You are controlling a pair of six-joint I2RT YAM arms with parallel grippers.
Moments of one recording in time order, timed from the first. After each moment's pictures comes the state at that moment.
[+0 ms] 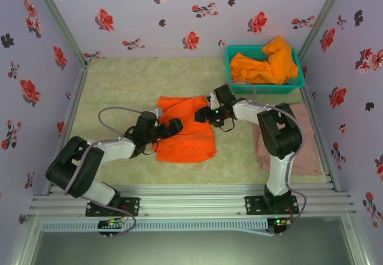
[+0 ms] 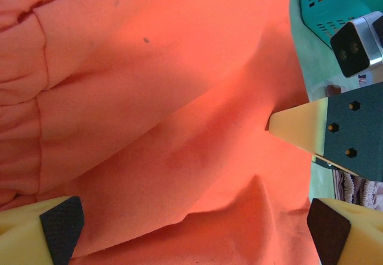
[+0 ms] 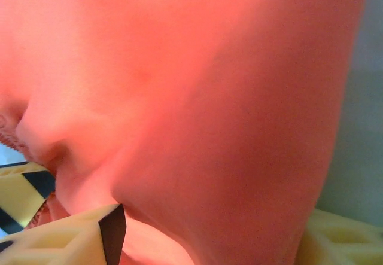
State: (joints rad) left arm -0.57 1.50 0.54 0.34 0.20 -0.86; right arm 0.47 1.95 1.17 -0.28 -0.57 0.54
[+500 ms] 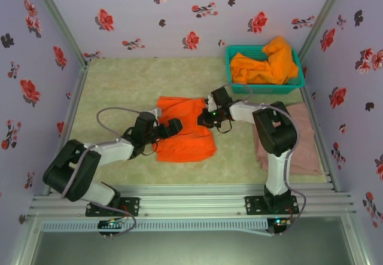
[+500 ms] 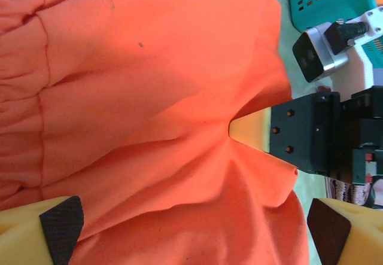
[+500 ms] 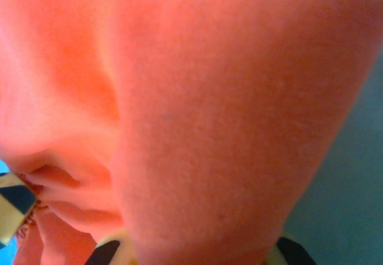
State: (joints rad) left arm -0.57 1.44 0.52 0.32 0.20 -0.86; right arm 0.48 2.00 1.19 -0.28 -0.57 0.56
